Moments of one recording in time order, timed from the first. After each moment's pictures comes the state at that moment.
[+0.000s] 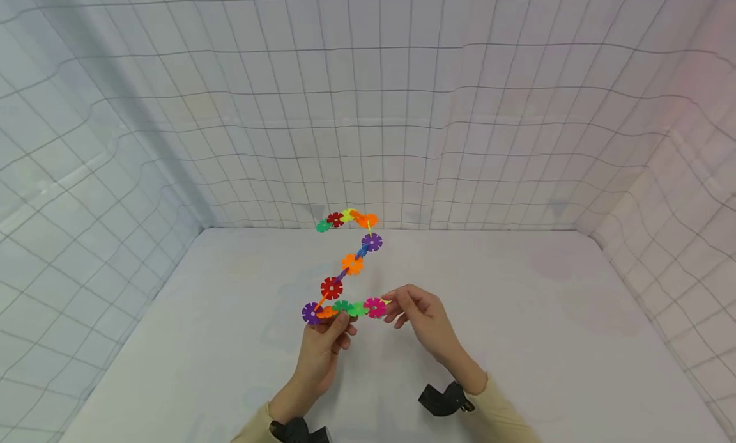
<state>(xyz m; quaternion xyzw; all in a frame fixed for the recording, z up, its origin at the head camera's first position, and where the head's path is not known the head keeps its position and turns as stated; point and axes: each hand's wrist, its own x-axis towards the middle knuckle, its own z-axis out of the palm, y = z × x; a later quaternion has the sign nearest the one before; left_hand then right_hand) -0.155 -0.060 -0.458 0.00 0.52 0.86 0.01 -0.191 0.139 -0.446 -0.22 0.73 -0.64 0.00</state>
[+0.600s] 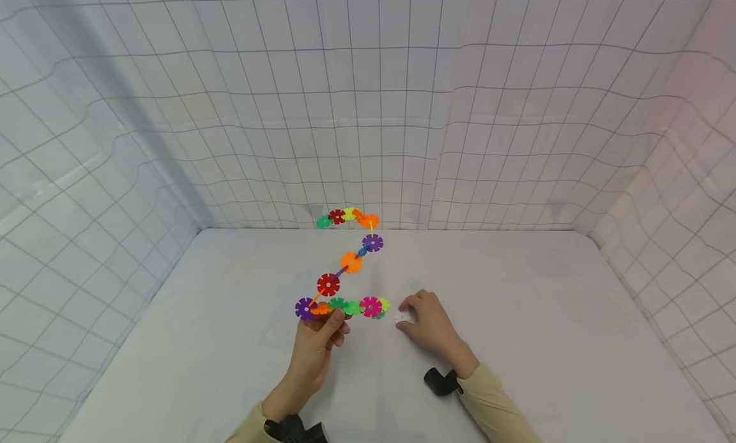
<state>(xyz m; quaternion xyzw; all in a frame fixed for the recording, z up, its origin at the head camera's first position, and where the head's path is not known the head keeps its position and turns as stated) -0.157 -0.068 -0.449 0.02 0.52 0.86 0.00 -0.222 0.153 -0.502 -0.19 0.92 -0.33 -0.02</state>
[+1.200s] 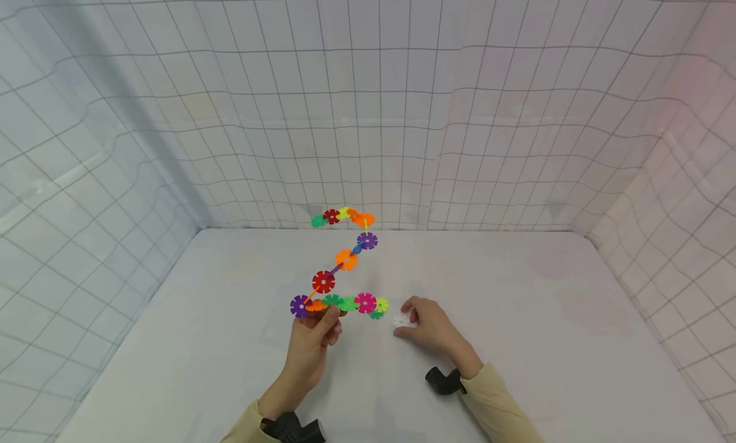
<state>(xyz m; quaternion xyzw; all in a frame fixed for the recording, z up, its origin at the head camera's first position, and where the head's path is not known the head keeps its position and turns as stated) -0.159 -0.072 -0.446 0.01 0.52 0.85 -0.01 -0.222 0.163 -0.496 -0.20 0.91 -0.36 0.06</state>
